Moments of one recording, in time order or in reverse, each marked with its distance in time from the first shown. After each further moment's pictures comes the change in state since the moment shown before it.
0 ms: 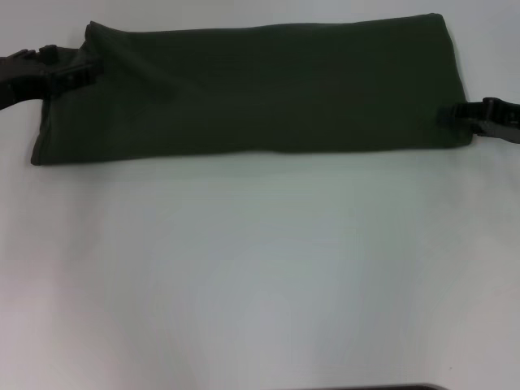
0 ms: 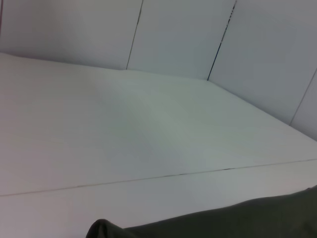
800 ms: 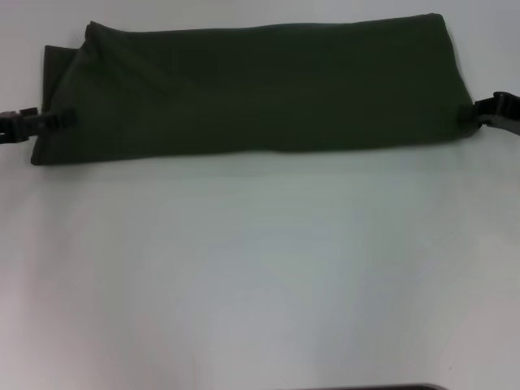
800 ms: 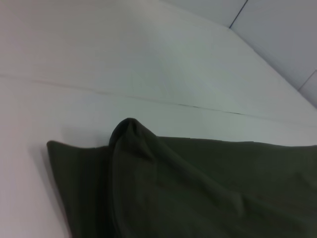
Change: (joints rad) left arm 0.029 0.117 0.010 -0.067 0.132 0.118 -0.260; right arm -0.004 -0.011 0.007 -0.010 0.000 0.011 -0.008
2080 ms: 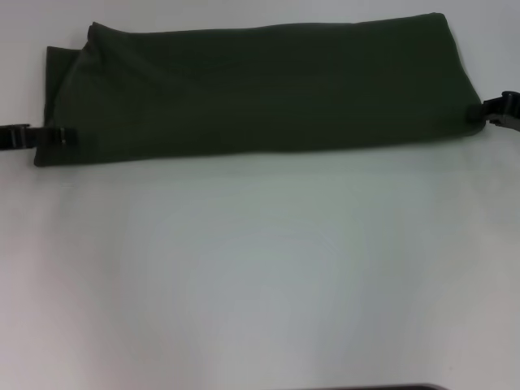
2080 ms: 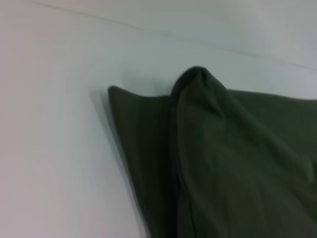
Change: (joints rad) left arm -0.104 0.083 0.090 -0.157 0.166 -0.137 -0.192; right arm -0.006 -0.012 0.001 -0.002 0.000 0.002 -0.001
